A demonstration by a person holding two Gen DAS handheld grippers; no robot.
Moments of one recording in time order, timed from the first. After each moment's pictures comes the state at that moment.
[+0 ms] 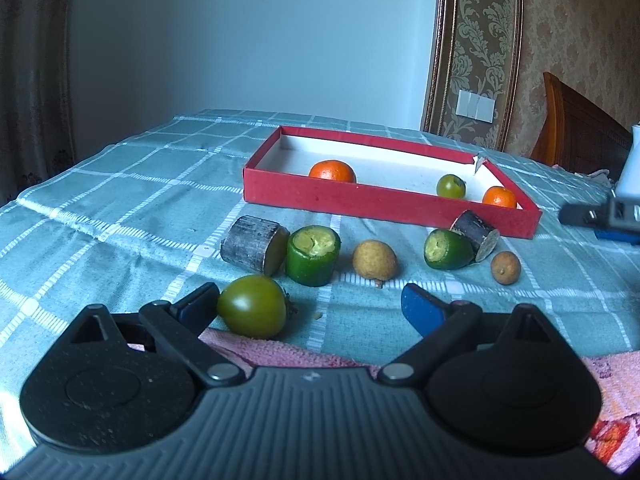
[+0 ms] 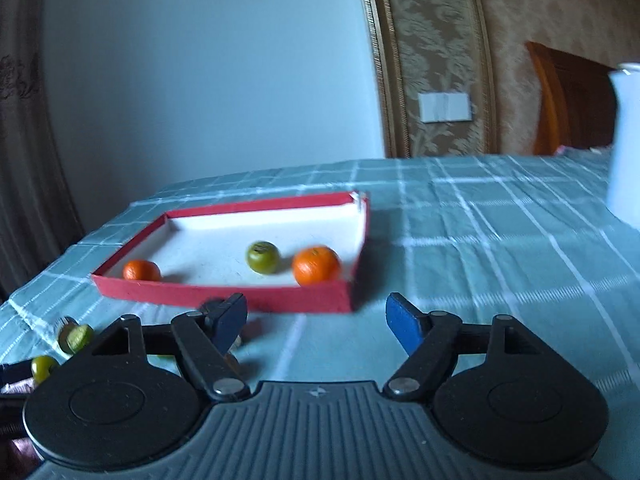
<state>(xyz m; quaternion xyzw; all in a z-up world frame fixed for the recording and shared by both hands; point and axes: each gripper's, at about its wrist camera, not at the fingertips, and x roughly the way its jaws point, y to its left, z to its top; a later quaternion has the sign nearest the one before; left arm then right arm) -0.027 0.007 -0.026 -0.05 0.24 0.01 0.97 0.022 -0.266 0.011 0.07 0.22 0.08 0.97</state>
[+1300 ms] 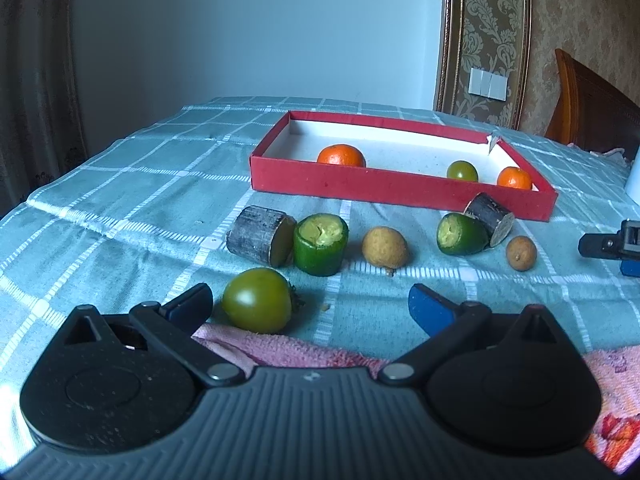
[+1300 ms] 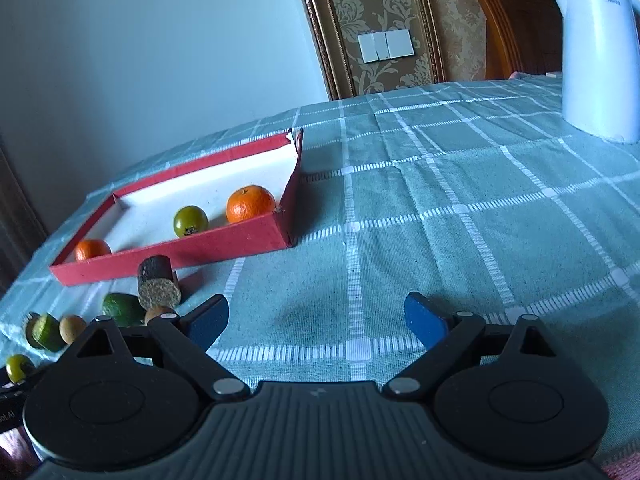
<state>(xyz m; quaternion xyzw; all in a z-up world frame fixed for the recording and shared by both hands) -0.019 0.001 -0.026 -0.02 0.28 0.04 0.96 0.032 -0.287 -0.016 0.12 0.29 0.02 0.95</state>
